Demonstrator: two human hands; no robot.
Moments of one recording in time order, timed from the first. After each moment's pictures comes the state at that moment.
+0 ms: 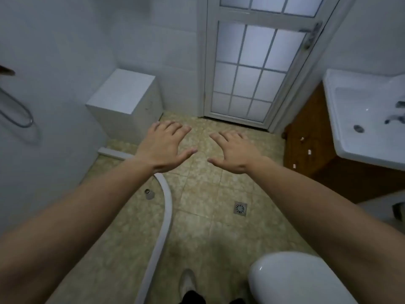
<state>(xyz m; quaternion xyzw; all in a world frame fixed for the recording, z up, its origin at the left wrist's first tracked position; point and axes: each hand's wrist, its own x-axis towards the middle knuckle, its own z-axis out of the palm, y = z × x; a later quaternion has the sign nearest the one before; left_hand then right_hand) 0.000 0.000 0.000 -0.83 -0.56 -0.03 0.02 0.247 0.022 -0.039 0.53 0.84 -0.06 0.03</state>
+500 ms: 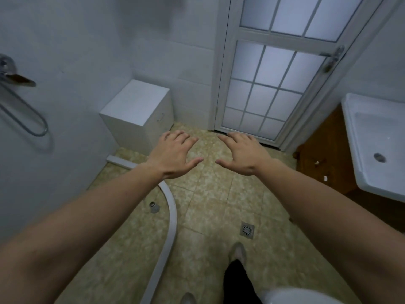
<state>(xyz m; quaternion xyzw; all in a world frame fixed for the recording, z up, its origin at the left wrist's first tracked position) -0.034 0.079 -0.014 -0.82 -0.56 -0.02 0.04 0.220 0.115 -0.018 0.50 0.86 -0.03 0.01</state>
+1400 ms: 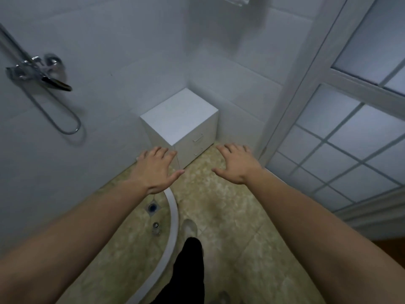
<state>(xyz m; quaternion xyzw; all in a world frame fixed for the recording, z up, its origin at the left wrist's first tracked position) -0.118 0.335 -0.072 -0.61 -0.79 0.02 -0.01 0.115 0.512 -0.078 0.33 0.94 -0.07 0.07</state>
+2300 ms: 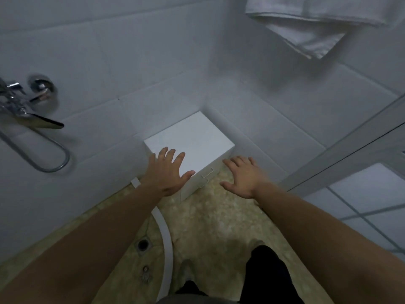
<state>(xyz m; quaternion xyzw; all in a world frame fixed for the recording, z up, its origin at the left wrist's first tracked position) -0.357 0.553 -0.108 -0.54 -0.84 0.00 -0.07 -0.131 0.718 -0.087 0.29 0.95 -0.05 0.12</state>
